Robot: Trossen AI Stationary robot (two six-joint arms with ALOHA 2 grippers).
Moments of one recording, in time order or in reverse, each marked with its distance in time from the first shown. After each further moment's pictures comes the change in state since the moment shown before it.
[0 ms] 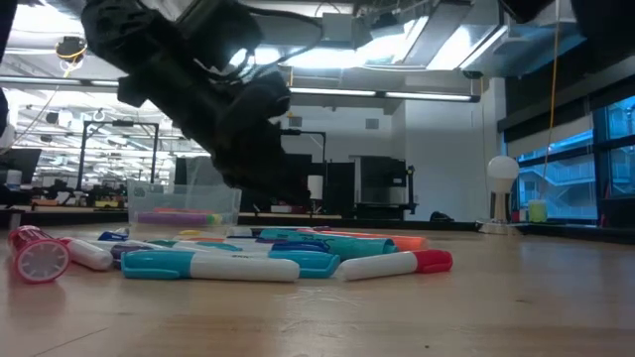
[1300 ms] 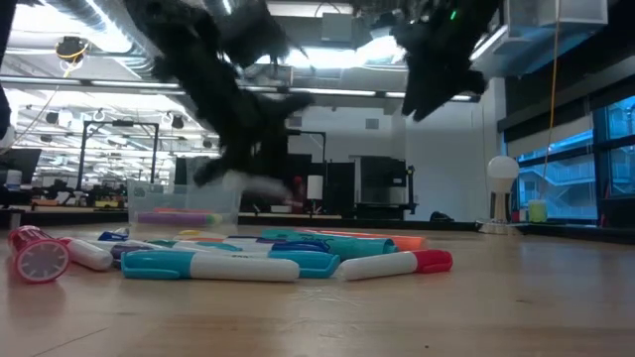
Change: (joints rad) left arm 0.150 -0.093 0.135 -0.408 0.008 -0.659; right arm -0.550 -0.004 -0.068 0.244 0.332 -0.868
